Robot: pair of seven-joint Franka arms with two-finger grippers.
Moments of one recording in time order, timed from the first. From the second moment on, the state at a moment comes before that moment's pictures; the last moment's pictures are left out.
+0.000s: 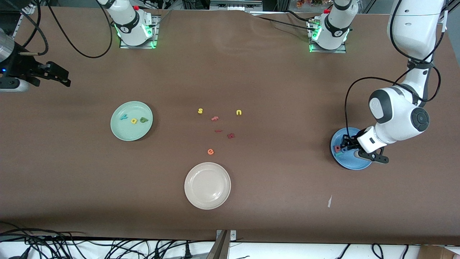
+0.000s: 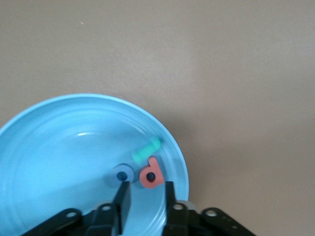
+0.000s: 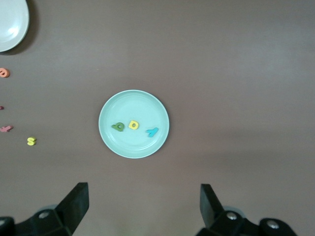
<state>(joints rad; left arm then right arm) -0.14 0.49 0.18 -1.94 -0.38 2.36 0.48 -0.01 -0.06 0.03 -1.73 -0.01 1.63 0.00</state>
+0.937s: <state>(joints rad) -0.07 -0.12 0.15 -2.08 -0.10 2.05 0.40 0.00 -0.06 0.00 -1.73 0.00 1.65 0.00</state>
